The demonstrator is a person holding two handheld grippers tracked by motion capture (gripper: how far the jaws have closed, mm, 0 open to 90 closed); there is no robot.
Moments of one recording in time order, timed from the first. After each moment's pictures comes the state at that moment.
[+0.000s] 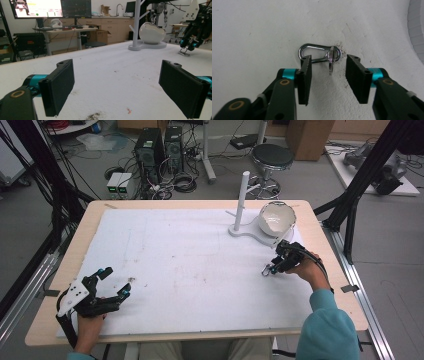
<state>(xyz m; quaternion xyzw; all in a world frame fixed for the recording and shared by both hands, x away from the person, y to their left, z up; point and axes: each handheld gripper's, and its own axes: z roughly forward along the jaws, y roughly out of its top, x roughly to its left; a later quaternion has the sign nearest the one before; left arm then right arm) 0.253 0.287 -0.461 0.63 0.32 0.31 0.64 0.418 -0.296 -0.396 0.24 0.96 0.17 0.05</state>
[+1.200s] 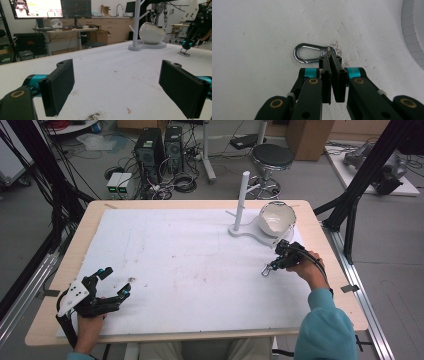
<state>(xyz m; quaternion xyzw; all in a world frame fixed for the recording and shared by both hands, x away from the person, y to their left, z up) 0.253 0.287 -0.461 0.63 0.32 0.31 0.64 0.417 -0.294 -0.395 0.25 0.95 0.16 0.06</state>
